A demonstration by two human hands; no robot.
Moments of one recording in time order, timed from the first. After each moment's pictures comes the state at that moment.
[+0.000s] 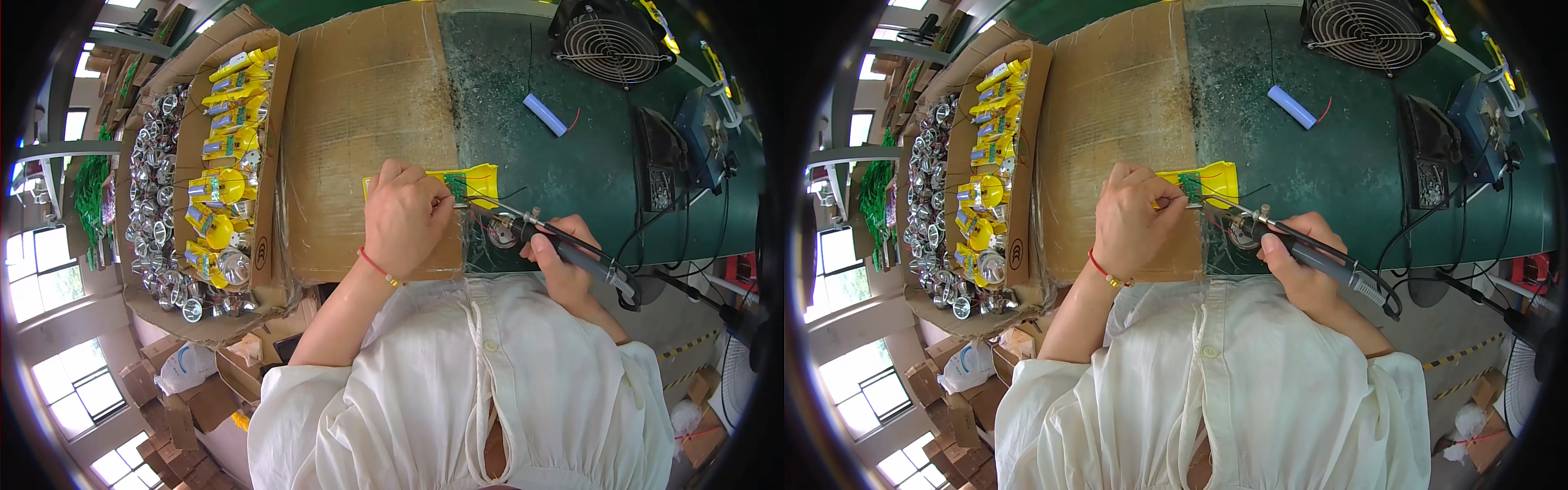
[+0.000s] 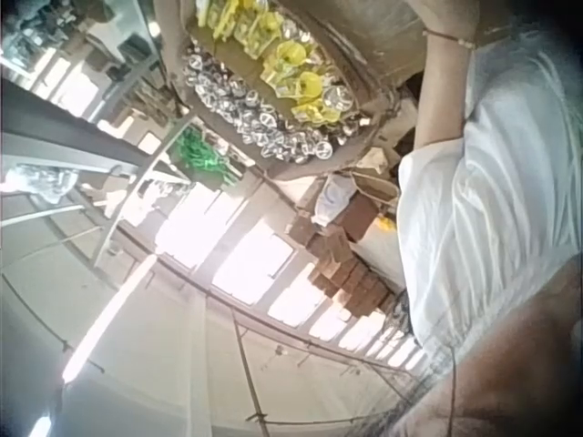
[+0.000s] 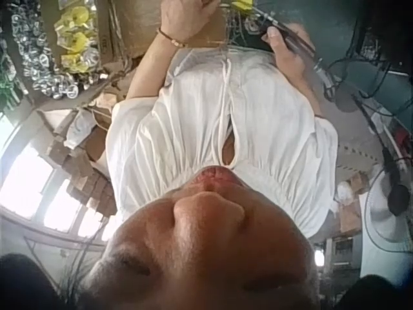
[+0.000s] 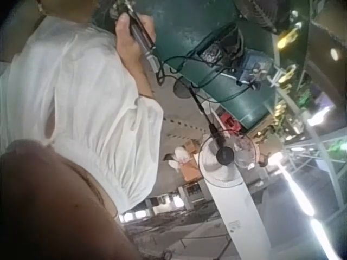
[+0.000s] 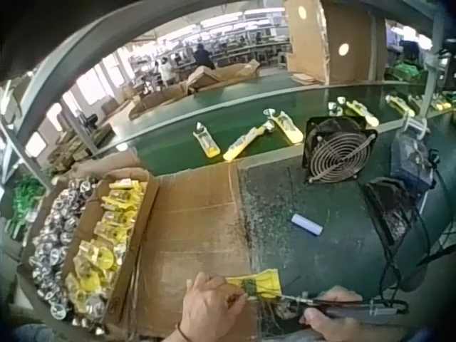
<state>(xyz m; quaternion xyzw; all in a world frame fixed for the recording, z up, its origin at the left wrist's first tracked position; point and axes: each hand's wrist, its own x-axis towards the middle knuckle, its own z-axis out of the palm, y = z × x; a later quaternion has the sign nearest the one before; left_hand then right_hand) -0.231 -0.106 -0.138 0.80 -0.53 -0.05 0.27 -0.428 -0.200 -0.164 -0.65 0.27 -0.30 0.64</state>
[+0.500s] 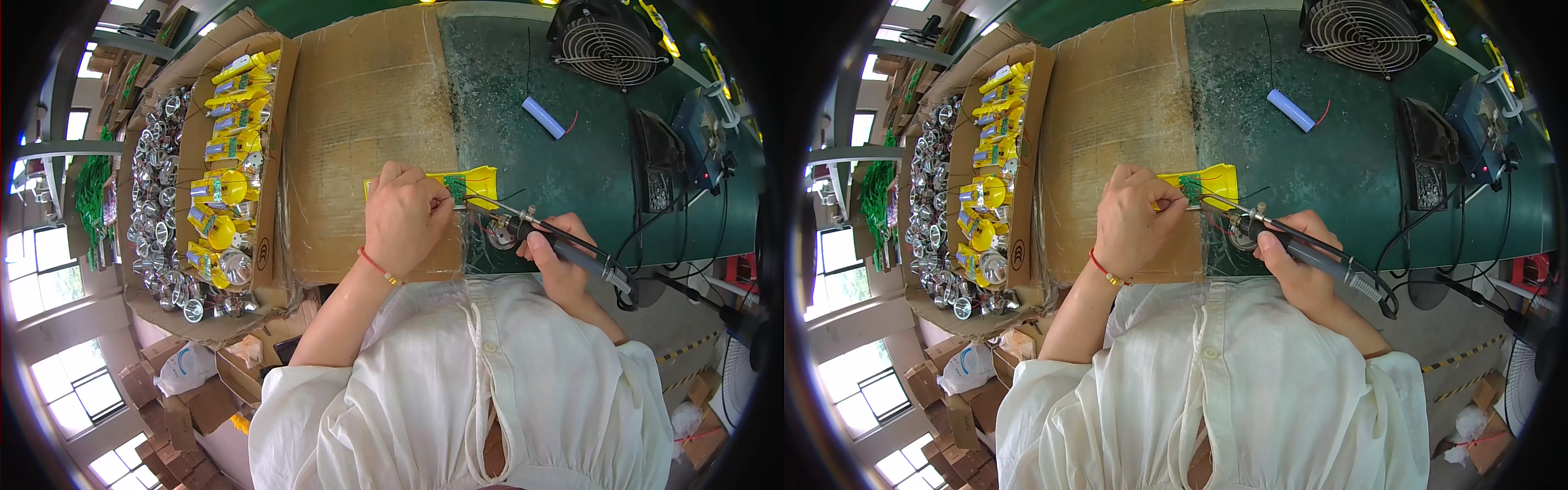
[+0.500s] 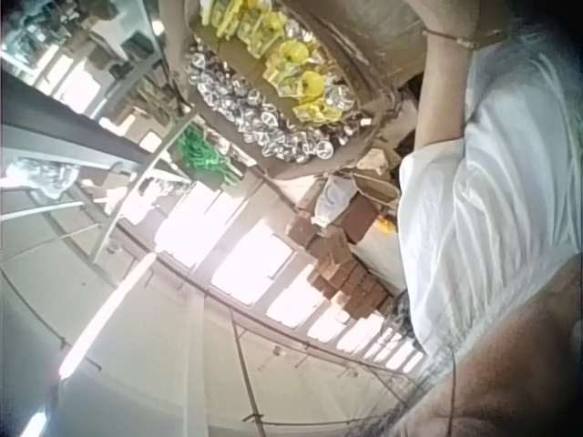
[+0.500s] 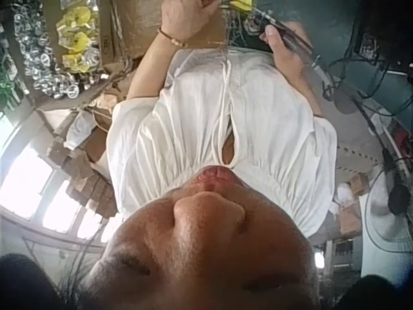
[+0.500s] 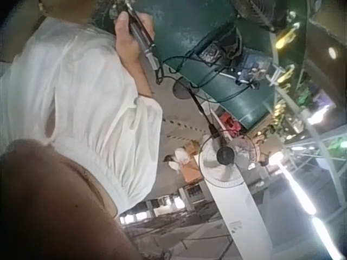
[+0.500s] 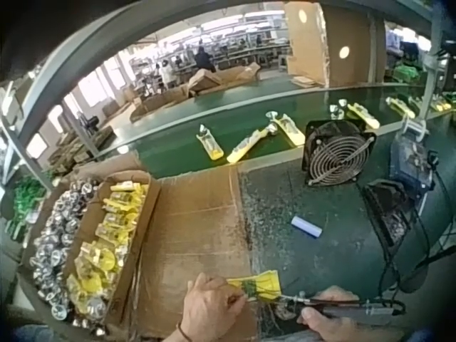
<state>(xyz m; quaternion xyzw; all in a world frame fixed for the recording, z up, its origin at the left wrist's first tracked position) -0.230 -0.107 -0.137 0.81 -0.52 -0.07 0.27 -0.423 -0.200 -0.162 -0.64 0.28 -0.30 0.65</state>
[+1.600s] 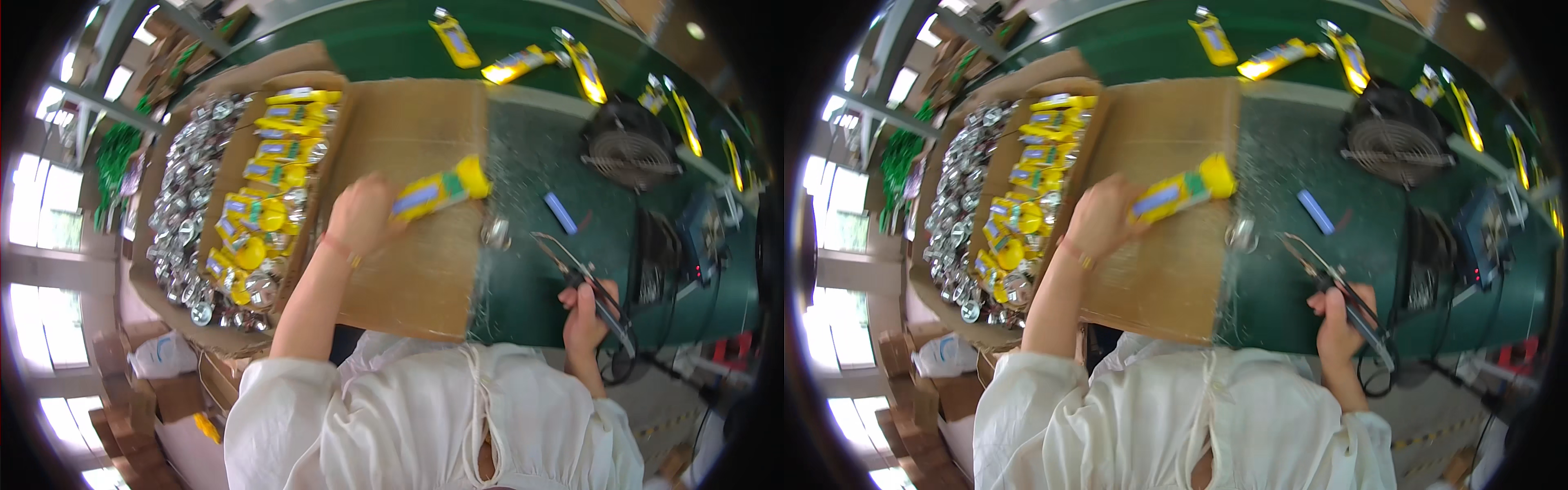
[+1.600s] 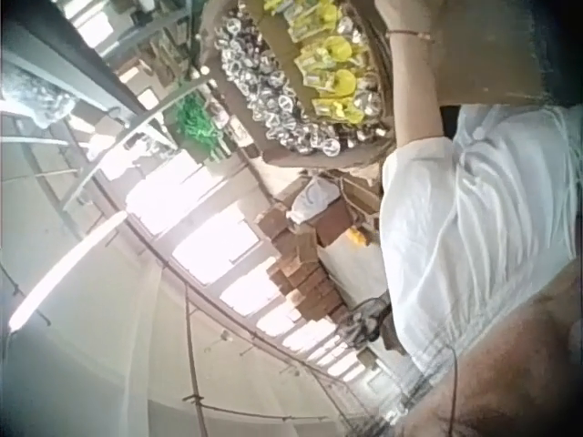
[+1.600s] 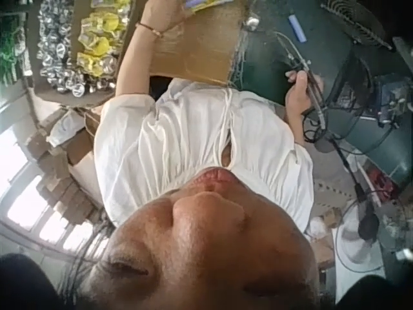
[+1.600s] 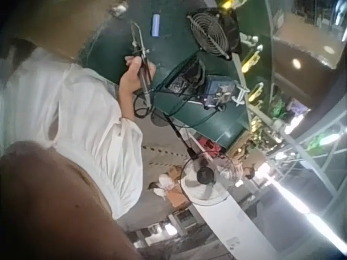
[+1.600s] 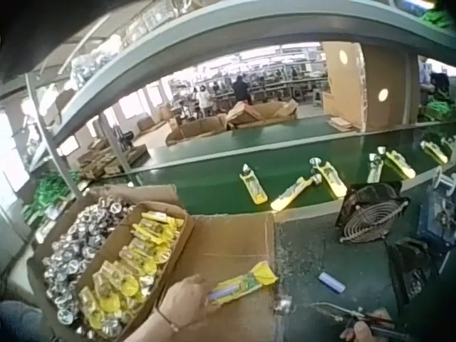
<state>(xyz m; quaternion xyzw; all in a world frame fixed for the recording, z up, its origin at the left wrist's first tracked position) -0.129 -0.116 -0.100 0.86 -0.50 -0.10 0.04 -0.421 -0.248 -0.176 -0.54 0.30 -0.47 0.62</state>
